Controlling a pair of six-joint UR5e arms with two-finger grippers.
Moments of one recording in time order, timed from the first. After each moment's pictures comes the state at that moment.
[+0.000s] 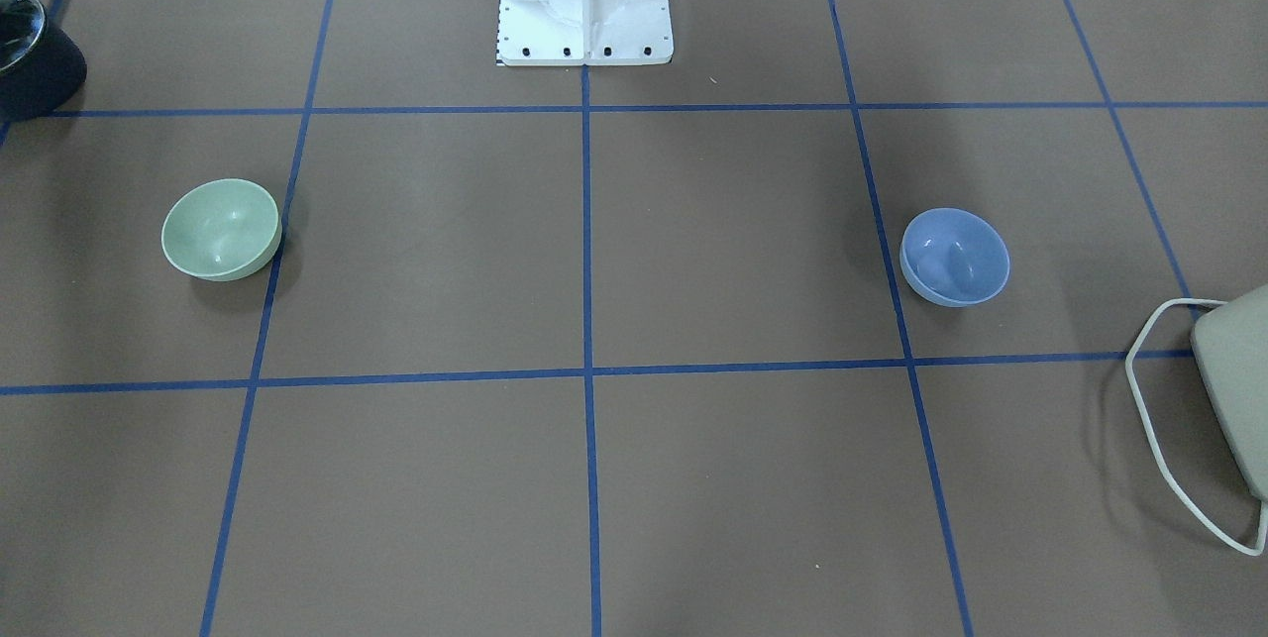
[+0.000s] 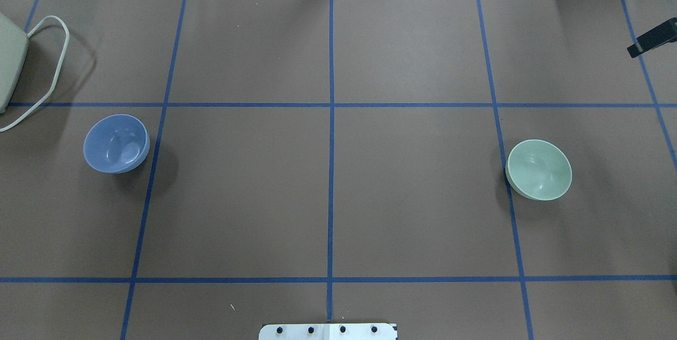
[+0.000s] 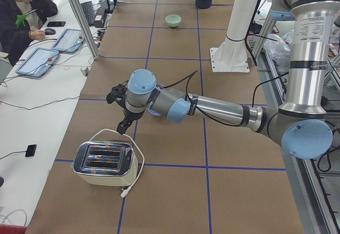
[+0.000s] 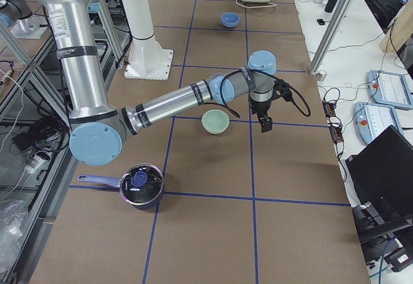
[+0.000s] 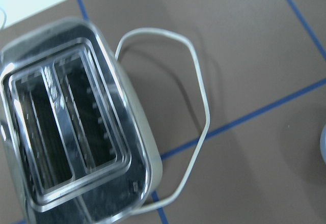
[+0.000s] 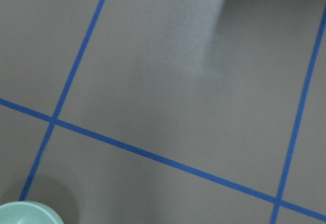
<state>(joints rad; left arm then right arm) -1.50 -1.60 -1.72 -1.98 -2.39 0.08 1.30 -1.38 1.80 -1.50 2.29 0.15</state>
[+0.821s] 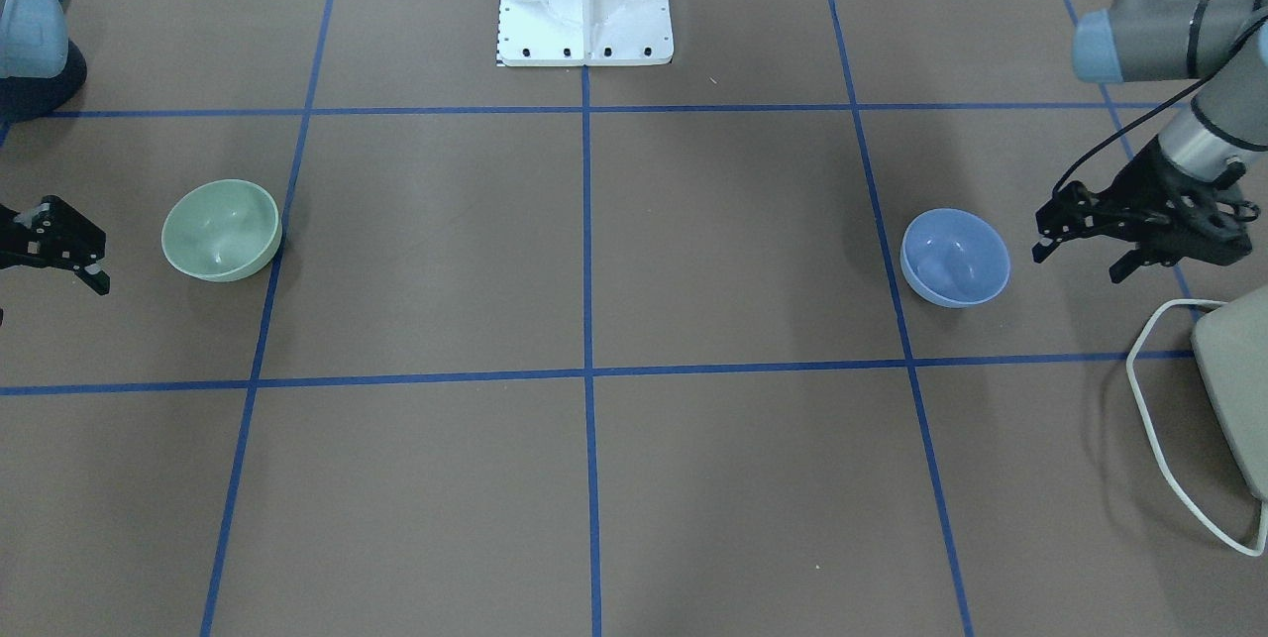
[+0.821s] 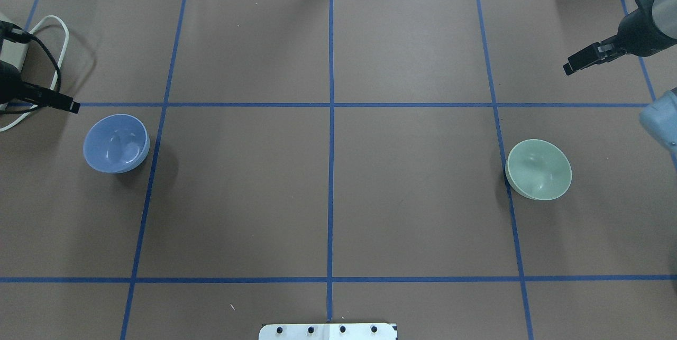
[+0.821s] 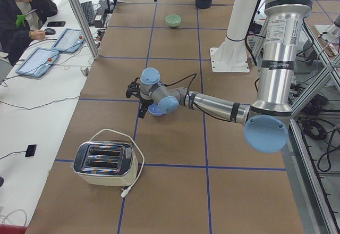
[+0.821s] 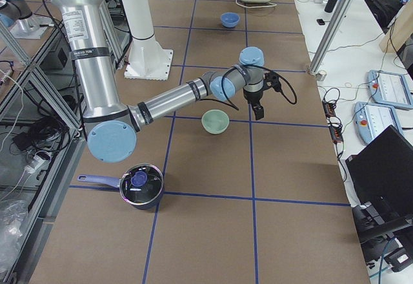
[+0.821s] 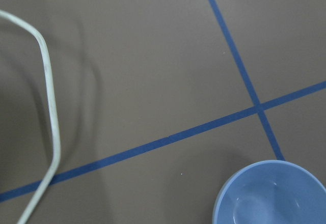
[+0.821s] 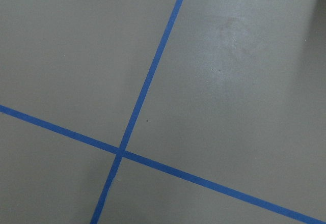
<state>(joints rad) -1.03 -1.64 -1.65 -2.18 -2.15 -0.62 1.15 -1.38 1.80 -1.36 2.20 0.39</state>
